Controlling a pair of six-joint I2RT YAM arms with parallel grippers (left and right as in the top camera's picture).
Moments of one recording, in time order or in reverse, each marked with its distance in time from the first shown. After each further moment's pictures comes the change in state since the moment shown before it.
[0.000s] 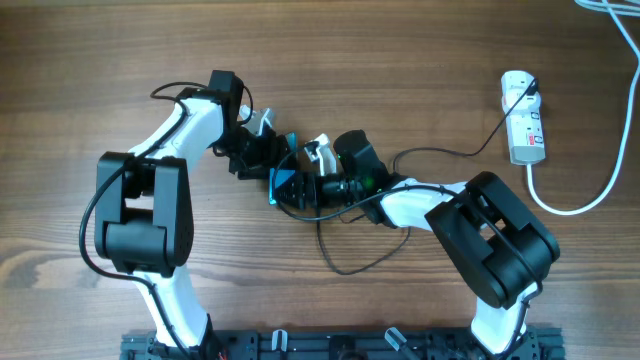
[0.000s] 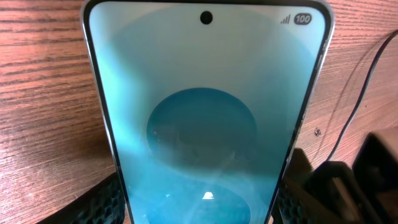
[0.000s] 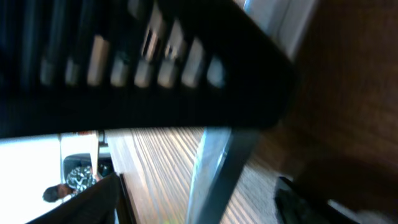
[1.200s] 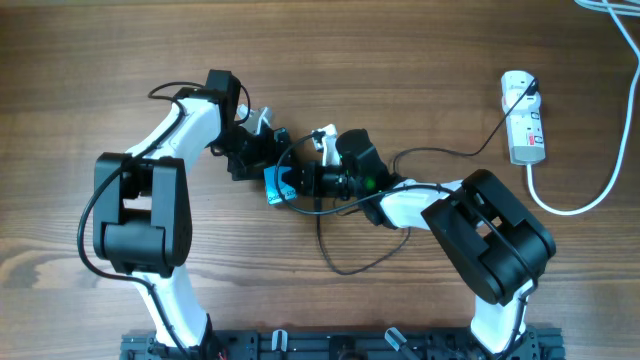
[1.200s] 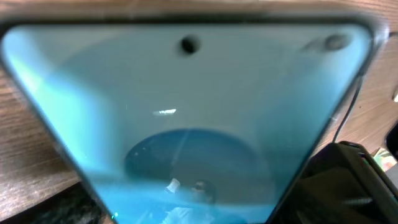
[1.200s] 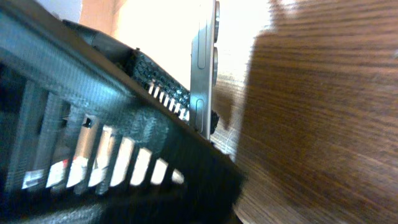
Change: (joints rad) left arm 0.010 -0.002 0.000 -0.001 0.012 -0.002; right arm -0.001 0.019 -0.010 0.149 0.140 0.104
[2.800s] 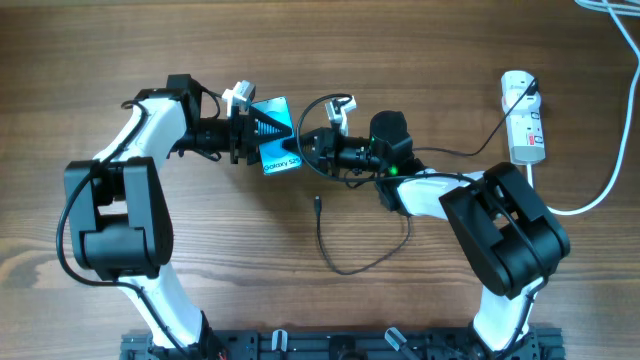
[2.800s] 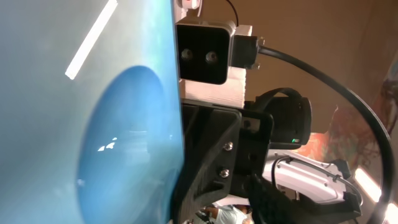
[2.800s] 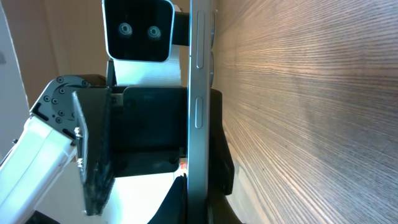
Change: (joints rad) left arm 0.151 -0.024 -0.005 -0.115 0.792 0.235; right arm -0.121 -0.008 0.005 0.415 -0.269 0.555
